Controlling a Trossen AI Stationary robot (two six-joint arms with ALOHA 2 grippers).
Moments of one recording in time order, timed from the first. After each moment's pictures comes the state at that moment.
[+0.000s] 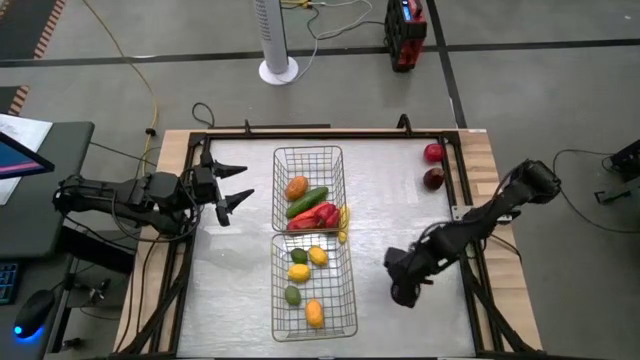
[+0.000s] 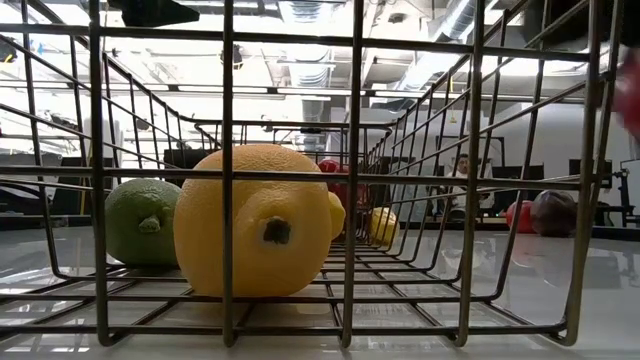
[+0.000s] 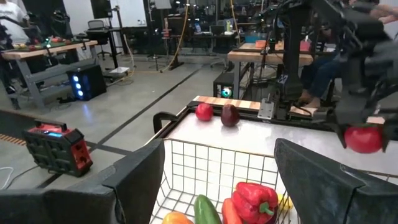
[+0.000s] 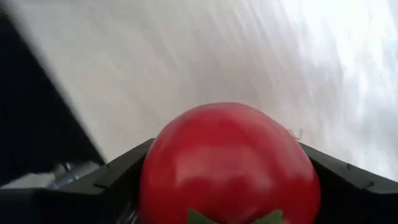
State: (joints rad) left arm -0.13 0.56 0.63 -0.17 -0.50 -0.03; right arm 0.54 1.42 0.98 -0.74 -0.13 1.01
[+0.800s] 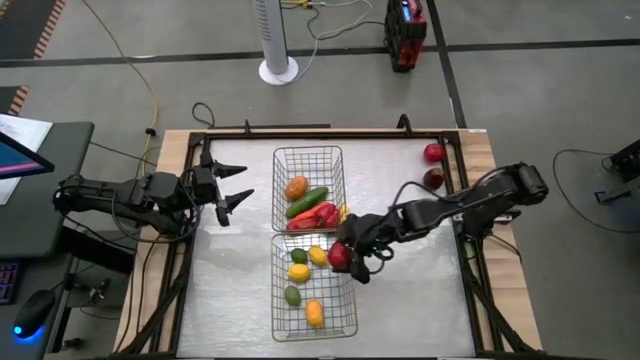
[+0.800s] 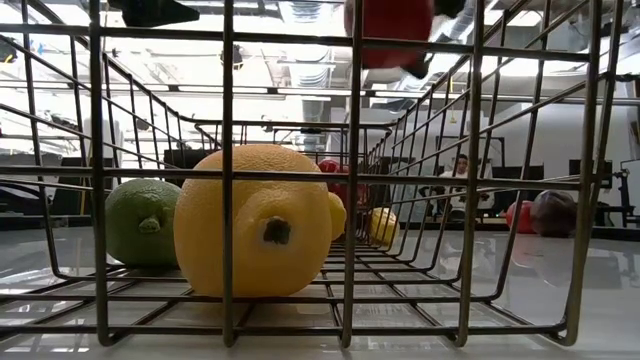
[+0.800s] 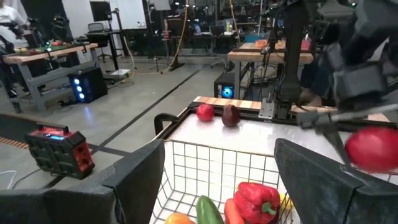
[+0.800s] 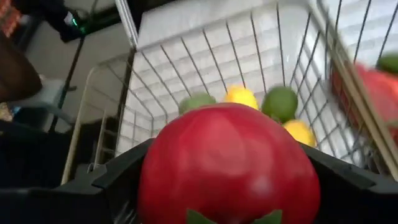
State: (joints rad) left arm -0.13 0.56 0.63 -0.17 -0.50 -0.01; right arm 0.25 1.56 1.15 -0.22 -0.08 0.44
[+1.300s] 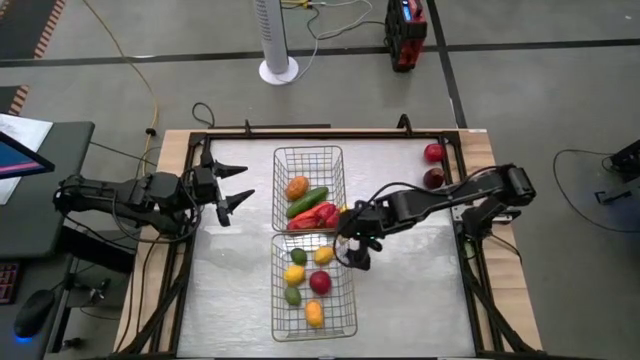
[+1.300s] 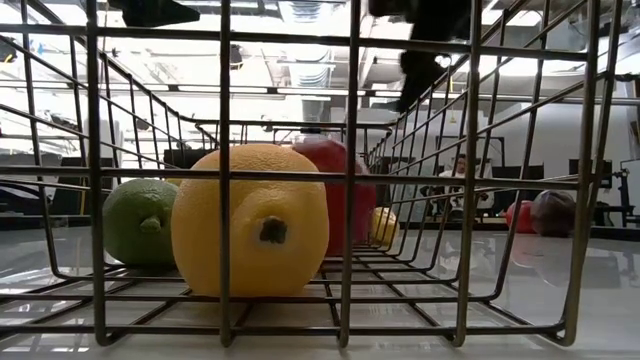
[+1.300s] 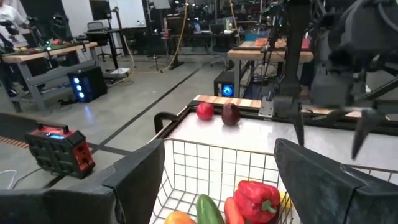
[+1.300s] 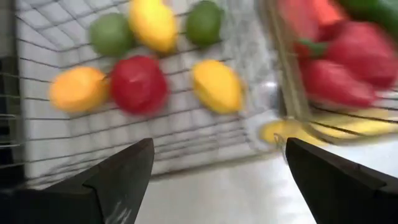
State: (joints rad) left arm -0.13 0.56 0.63 -0.17 -0.50 -0.01; right arm 0.21 1.63 1.37 -0.81 0.03 0.37
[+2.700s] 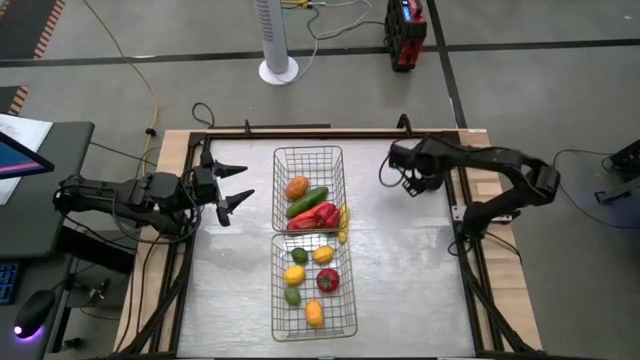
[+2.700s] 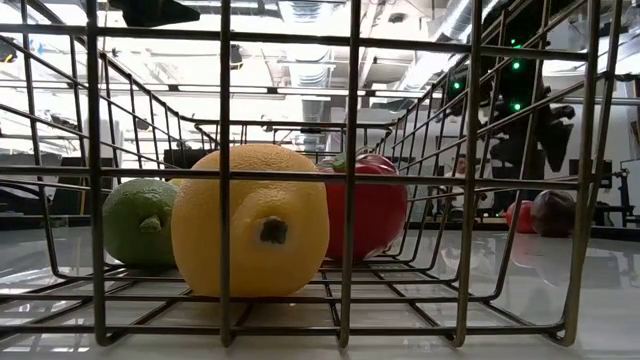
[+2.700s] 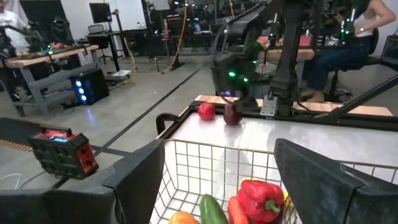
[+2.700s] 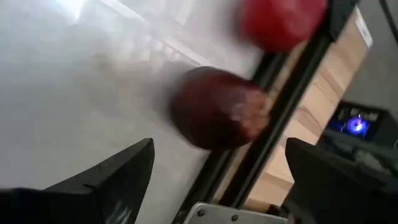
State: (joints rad) left arm -0.13 0.56 0.63 -0.17 -0.50 0.01; right arm -0.55 1.41 0.94 -1.30 0.47 0.51
